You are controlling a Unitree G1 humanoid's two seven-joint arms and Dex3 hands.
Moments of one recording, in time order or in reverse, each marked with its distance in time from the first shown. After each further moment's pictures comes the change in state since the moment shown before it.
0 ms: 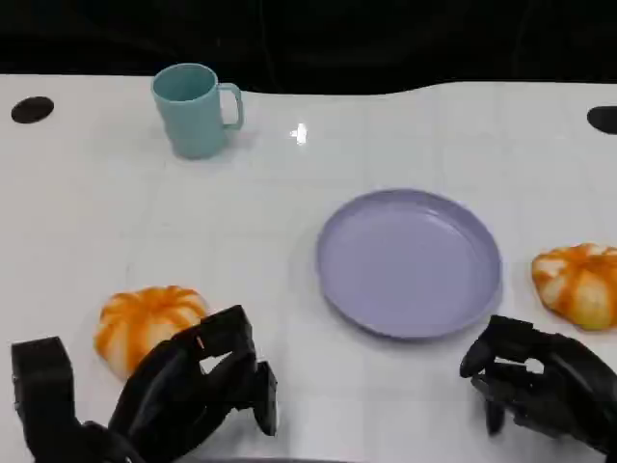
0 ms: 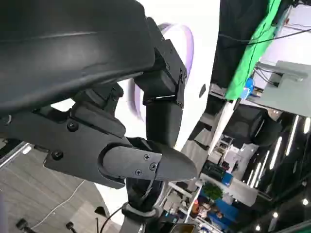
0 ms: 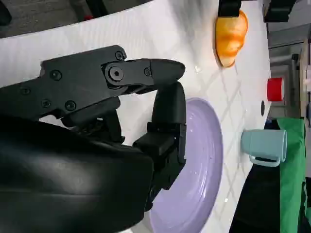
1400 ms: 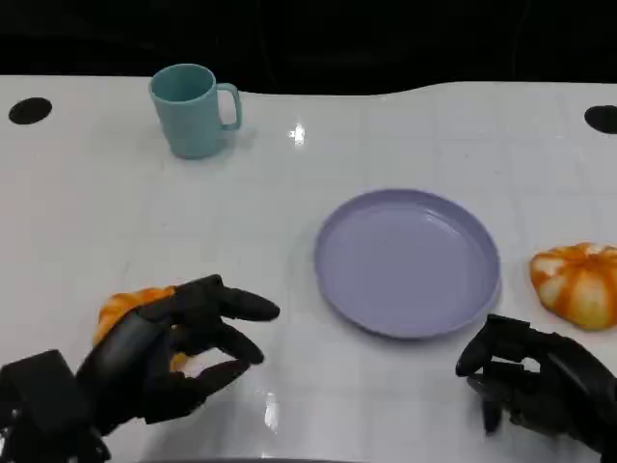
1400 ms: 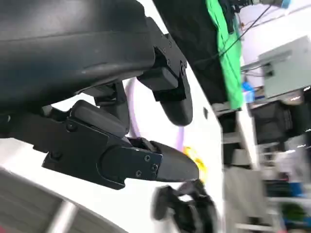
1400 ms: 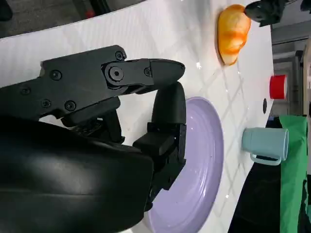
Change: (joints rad) left arm -0.003 0.124 0.008 -0.091 0.368 -0.375 0.097; right arm 0.008 0.004 0.013 -0.030 -0.023 0.011 -0.039
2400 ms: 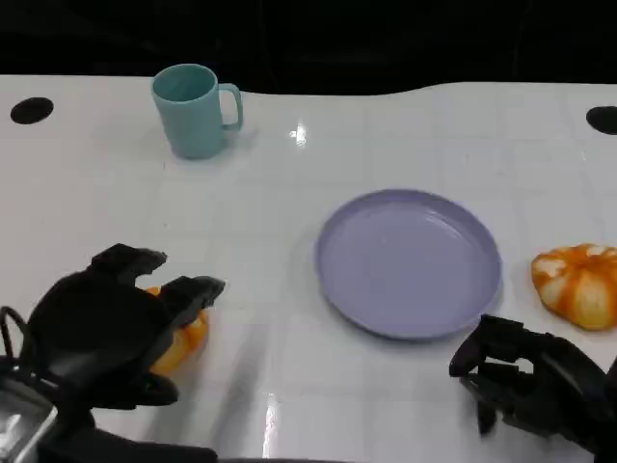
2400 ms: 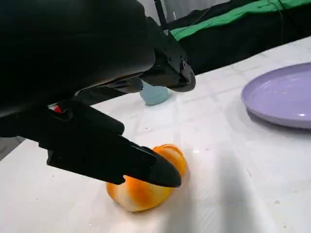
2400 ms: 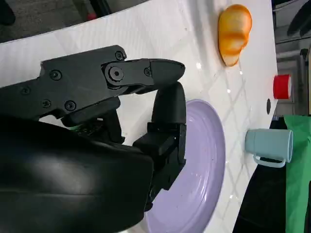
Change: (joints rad) left arm 0.041 0.319 -0.145 -0.437 1.135 0.159 0.283; right arm 0.022 -0.001 0.024 -0.070 -0.002 0.064 -0.027
